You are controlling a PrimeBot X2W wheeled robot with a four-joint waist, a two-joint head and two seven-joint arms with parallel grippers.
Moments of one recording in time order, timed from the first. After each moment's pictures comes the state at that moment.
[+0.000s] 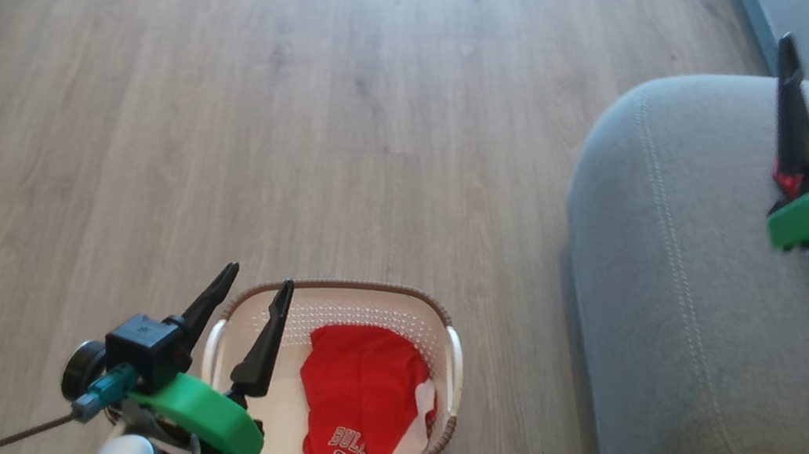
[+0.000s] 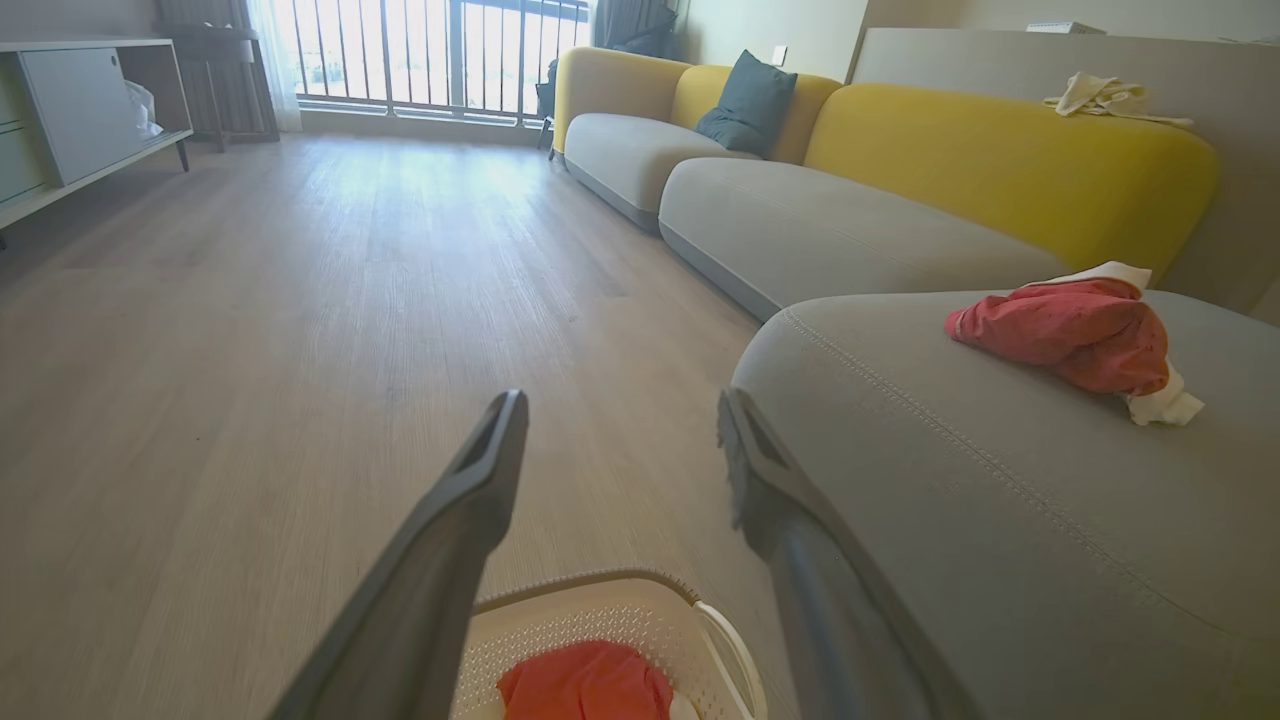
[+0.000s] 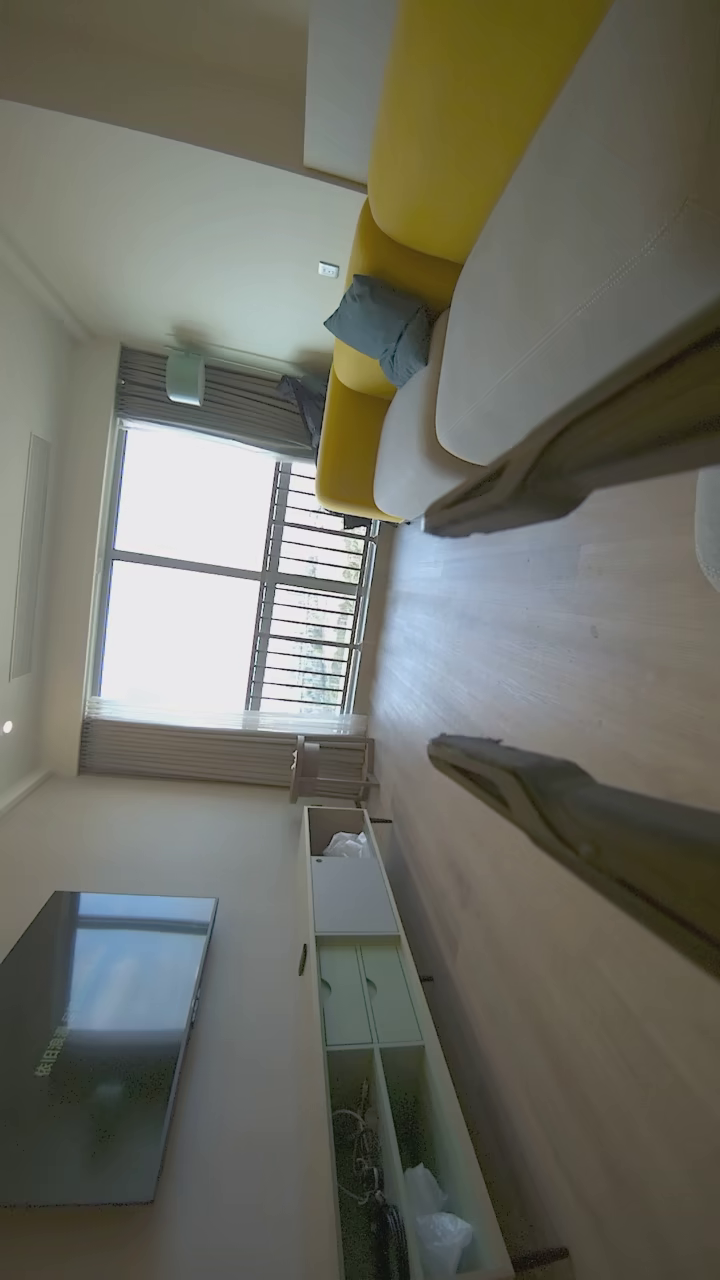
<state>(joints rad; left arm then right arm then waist) -0.04 0.05 -0.22 0.18 -0.25 -0.10 -0.26 -0.67 -0.41 0.24 0.50 0.41 0.13 -0.26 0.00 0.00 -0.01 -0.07</state>
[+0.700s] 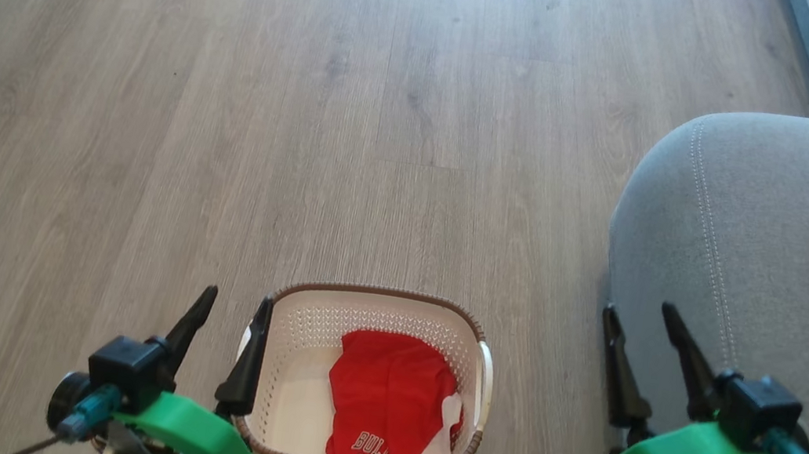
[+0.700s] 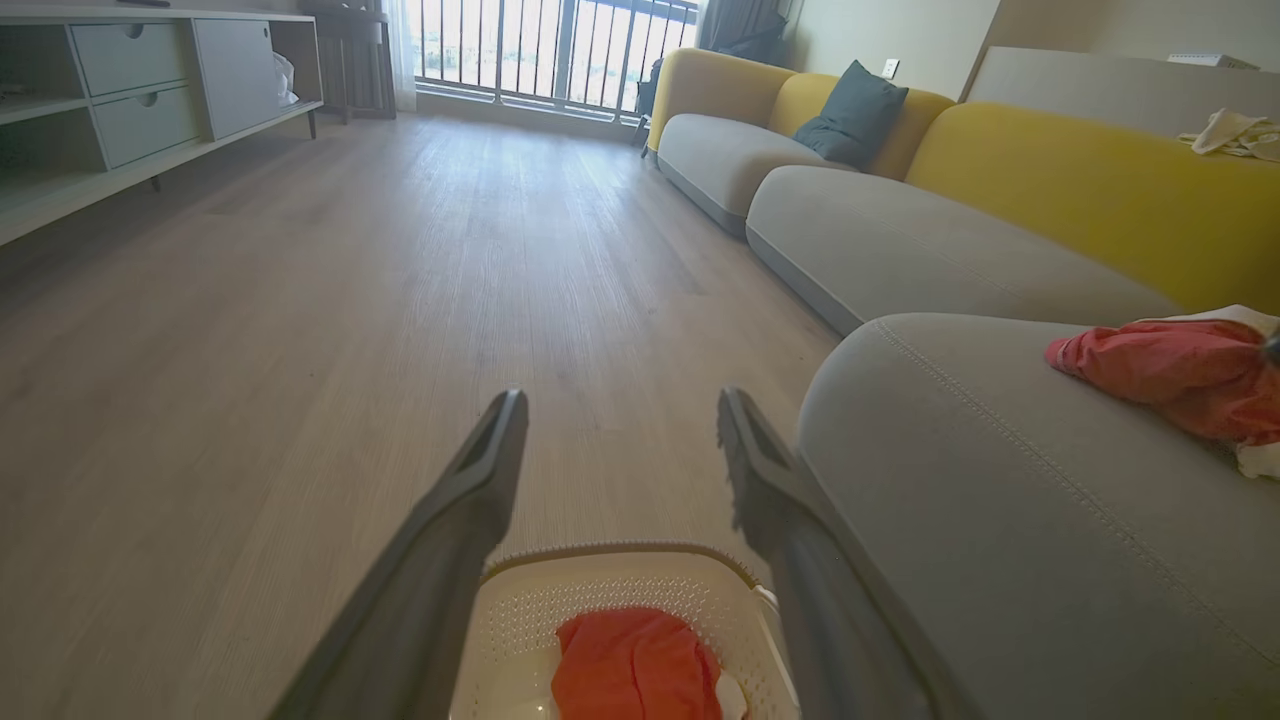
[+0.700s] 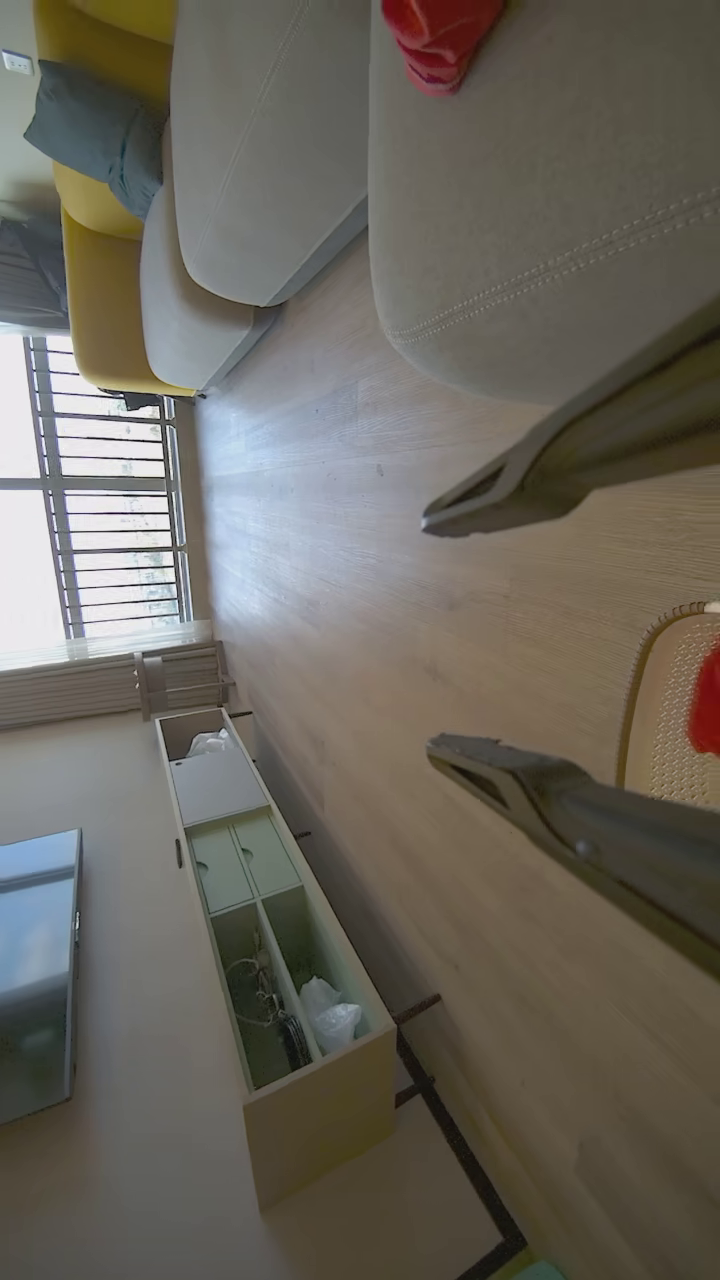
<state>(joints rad) 0.01 0.05 -0.20 0.18 -0.28 -0.06 -0.26 -0.06 -0.12 0.13 0.23 0.27 0.13 -0.26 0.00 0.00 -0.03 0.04</state>
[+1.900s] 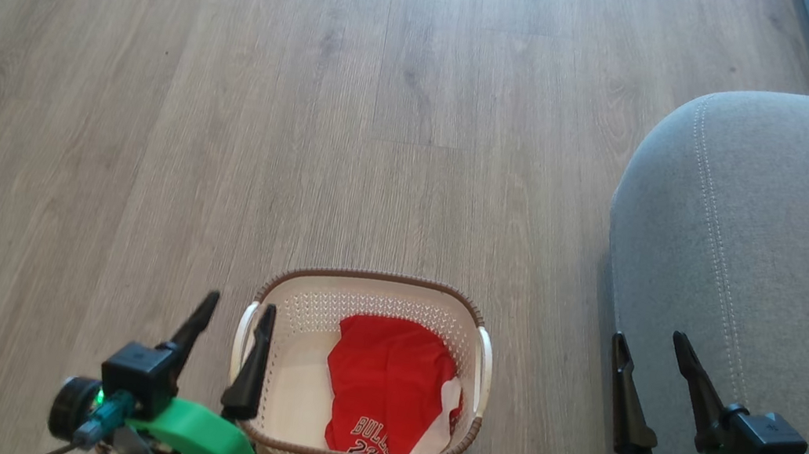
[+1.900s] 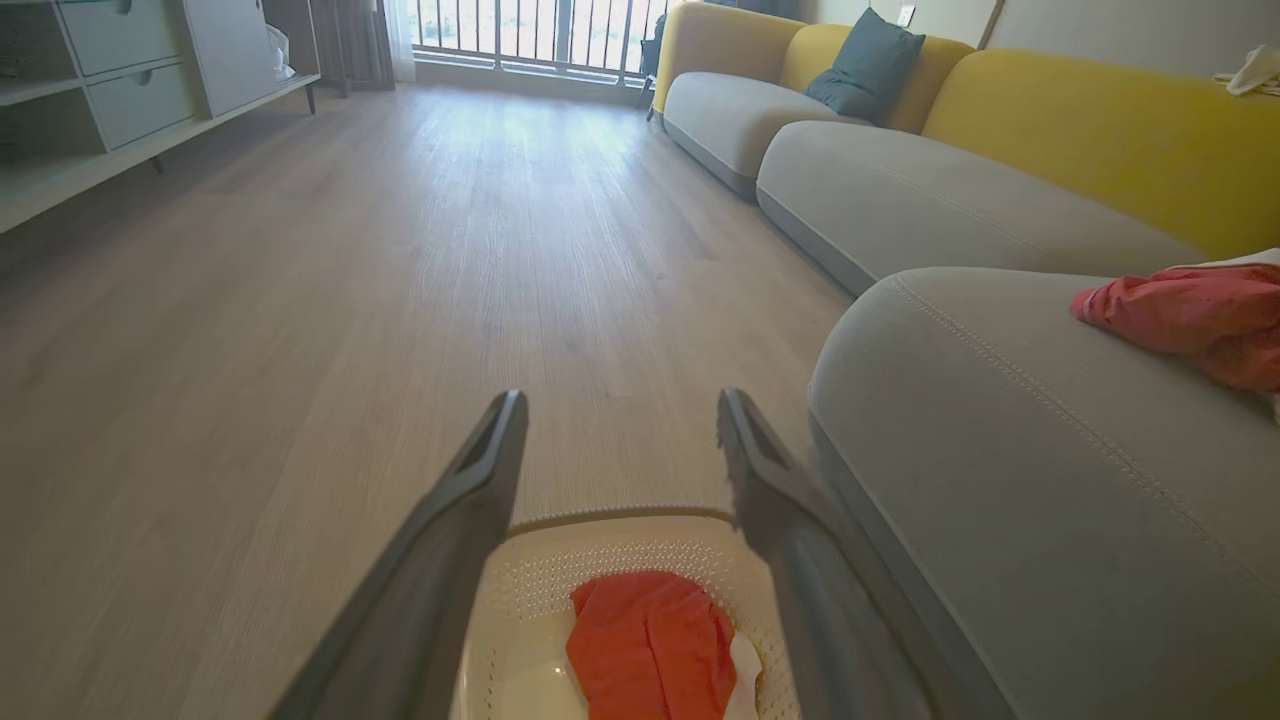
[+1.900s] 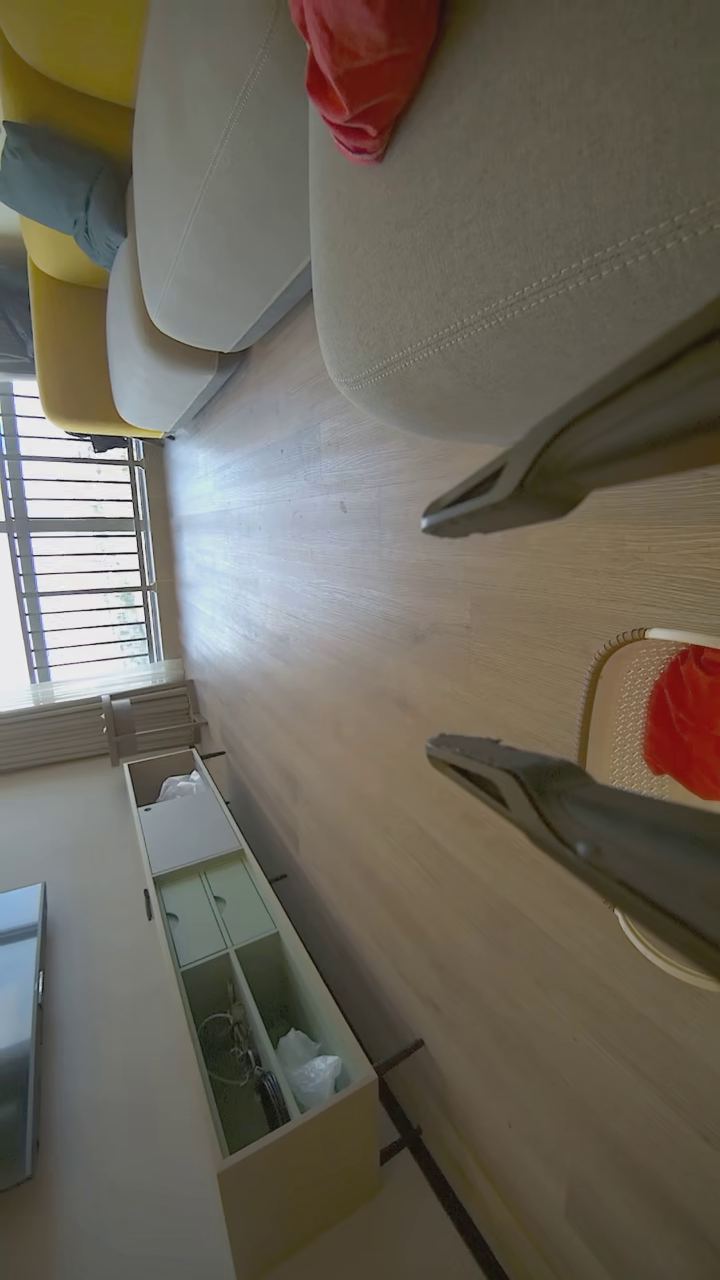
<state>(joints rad) 0.02 0.05 -0.22 0.18 -0.24 -0.02 -0.26 0.05 -0.05 0.05 0.16 0.18 0.13 -0.26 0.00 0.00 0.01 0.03</state>
